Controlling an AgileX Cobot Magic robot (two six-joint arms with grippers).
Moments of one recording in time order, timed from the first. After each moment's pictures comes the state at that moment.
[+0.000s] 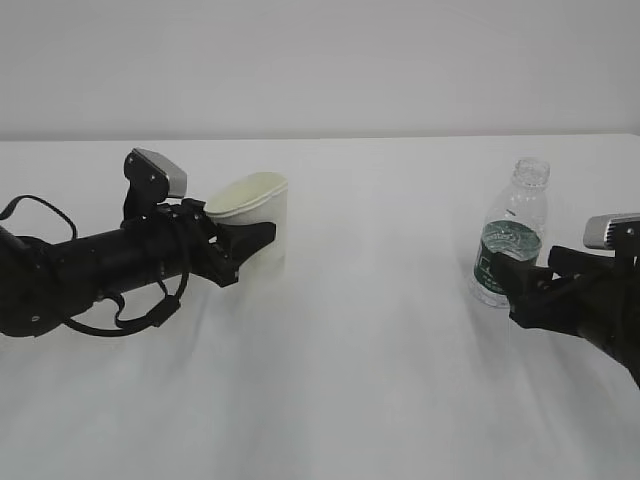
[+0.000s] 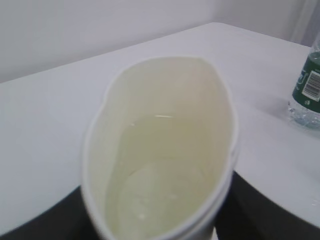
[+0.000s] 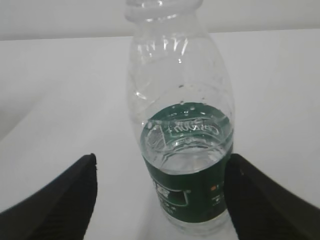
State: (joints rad) left arm -0.25 2.16 -0.89 0.68 -1.07 -0.35; right arm 0.11 1.86 -0.32 -0.23 -1.15 0.13
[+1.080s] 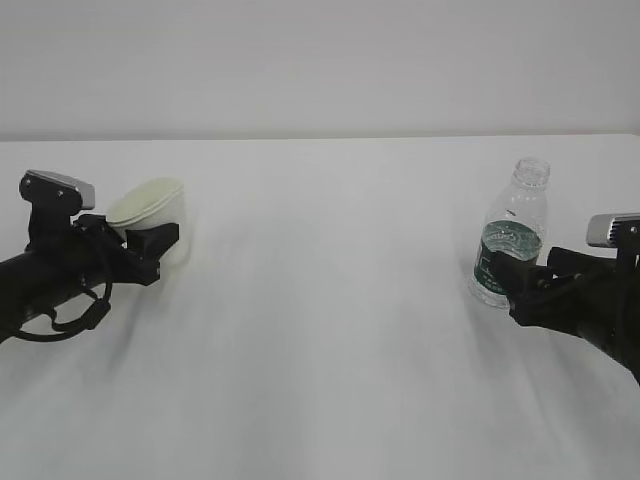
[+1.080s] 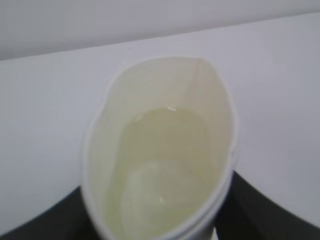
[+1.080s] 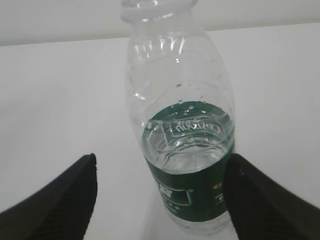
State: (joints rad) left arm -0.07 2.16 -0.74 0.45 -1.12 -0.19; right arm 0.11 1.86 -0.32 -0.23 -1.15 0.16
